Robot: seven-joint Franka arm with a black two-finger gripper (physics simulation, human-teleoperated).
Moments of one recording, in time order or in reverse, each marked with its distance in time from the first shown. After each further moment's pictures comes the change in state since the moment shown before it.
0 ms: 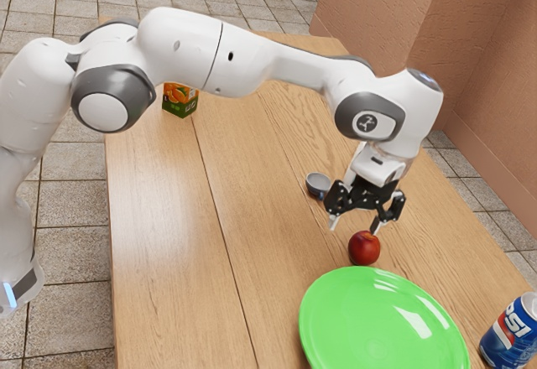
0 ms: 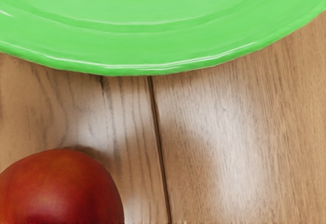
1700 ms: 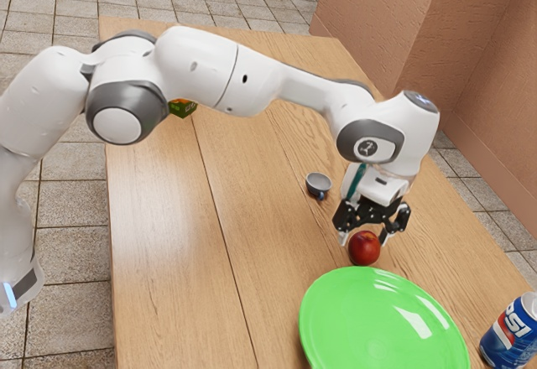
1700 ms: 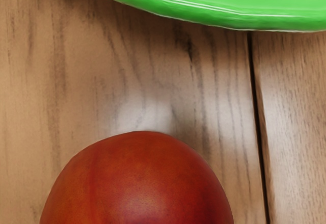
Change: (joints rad) arm 0.014 0.083 -0.002 0.001 -0.007 0.153 -0.030
